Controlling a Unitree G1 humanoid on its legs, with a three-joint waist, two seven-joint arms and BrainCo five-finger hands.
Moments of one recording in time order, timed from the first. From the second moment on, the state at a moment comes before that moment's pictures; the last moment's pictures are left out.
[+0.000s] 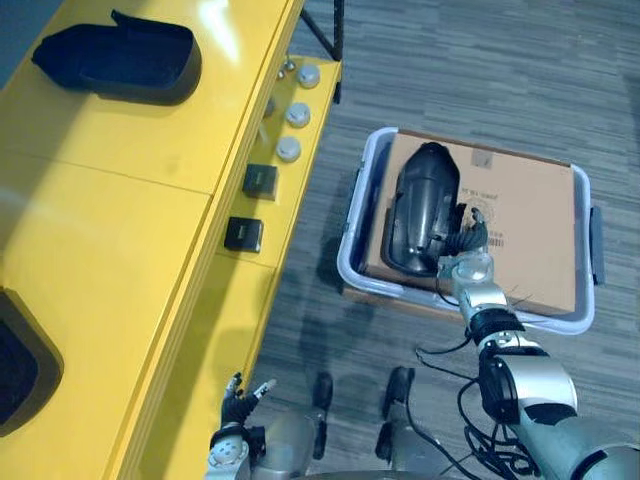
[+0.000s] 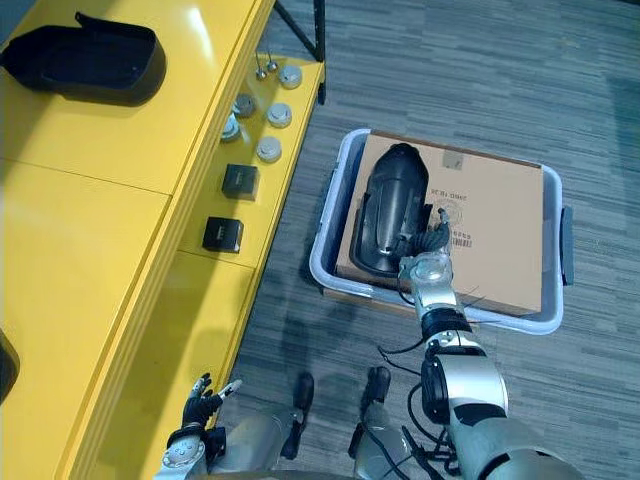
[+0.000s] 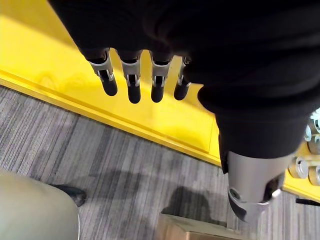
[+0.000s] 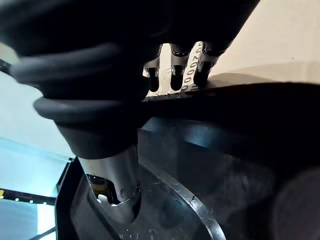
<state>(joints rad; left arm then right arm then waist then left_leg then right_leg) 0.17 0.05 -0.01 0.67 -0.04 -0.12 0.25 -0.83 -0.25 -0.22 1.08 -0.16 0.05 -0.40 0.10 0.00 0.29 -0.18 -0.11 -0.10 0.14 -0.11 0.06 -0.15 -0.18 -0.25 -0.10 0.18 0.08</state>
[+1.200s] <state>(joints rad) 0.15 0.04 -0.16 0.31 -0.05 -0.12 0.27 -0.55 -0.16 -0.16 0.42 -0.20 0.00 -0.46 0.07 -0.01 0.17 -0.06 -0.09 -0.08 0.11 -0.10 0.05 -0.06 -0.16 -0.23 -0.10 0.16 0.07</state>
